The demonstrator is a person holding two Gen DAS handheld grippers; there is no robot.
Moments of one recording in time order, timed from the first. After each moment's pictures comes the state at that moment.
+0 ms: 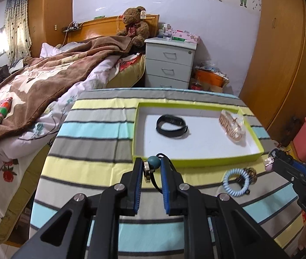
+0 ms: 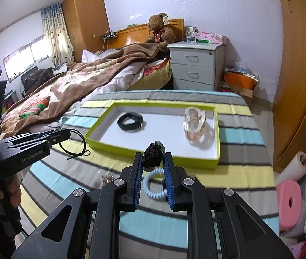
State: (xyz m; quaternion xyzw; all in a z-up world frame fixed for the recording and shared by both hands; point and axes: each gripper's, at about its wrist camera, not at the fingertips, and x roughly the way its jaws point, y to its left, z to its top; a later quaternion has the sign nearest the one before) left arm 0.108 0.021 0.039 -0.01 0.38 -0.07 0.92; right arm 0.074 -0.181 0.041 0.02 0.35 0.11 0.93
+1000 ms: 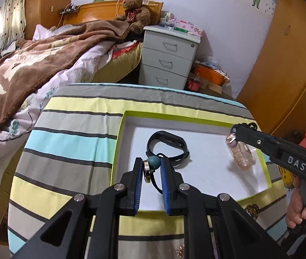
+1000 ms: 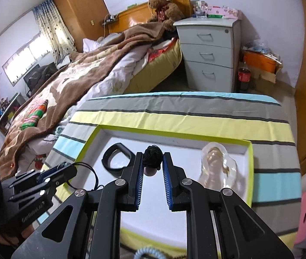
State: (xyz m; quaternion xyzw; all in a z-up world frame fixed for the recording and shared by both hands) left arm 0.199 0.008 0.011 -0.06 0.42 -0.08 0.90; right arm 0.237 -0.179 0.017 0.06 0.43 0.16 0.89
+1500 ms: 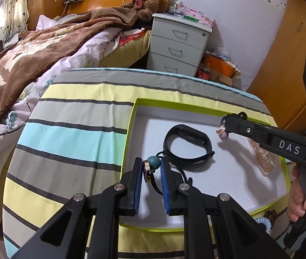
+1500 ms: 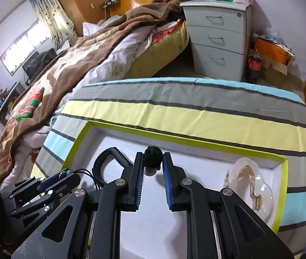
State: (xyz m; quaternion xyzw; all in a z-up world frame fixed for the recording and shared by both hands) left arm 0.224 0.012 -0.019 -0.05 0.46 -0.06 0.89; right arm 0.283 -0.157 -0.015 0.05 0.48 0.18 0.86
